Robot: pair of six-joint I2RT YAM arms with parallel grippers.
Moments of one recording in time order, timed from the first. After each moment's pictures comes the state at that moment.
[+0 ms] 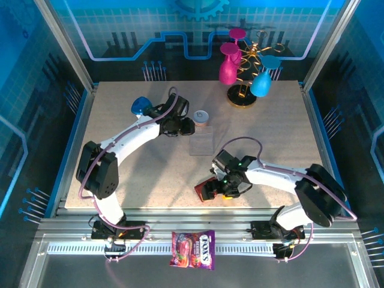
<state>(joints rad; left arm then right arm) -0.50 1.76 1.43 -0.65 0.10 -0.56 0.79 1.48 0.74 -0.63 -0.45 0.62</state>
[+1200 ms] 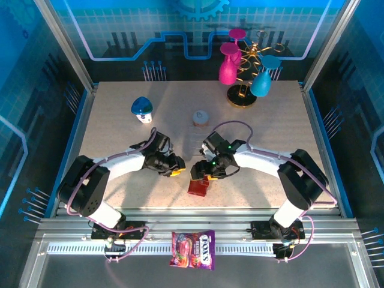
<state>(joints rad) -0.45 1.54 0.74 -0.30 0.55 -0.91 0.73 1.63 0.98 -0.57 -0.44 0.58</state>
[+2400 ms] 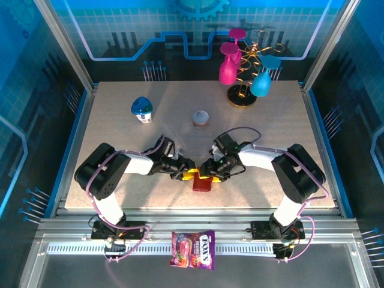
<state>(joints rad) -0.49 1.76 0.66 0.22 0.80 -1.21 0.59 1.71 0.89 -0.42 -0.60 0.68</state>
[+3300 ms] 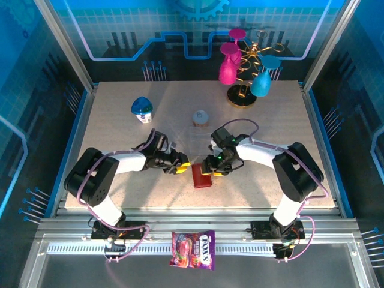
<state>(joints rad) -0.41 1.64 0.69 0.03 0.73 -1.11 0.61 1.71 1.01 -0.63 -0.41 0.56</state>
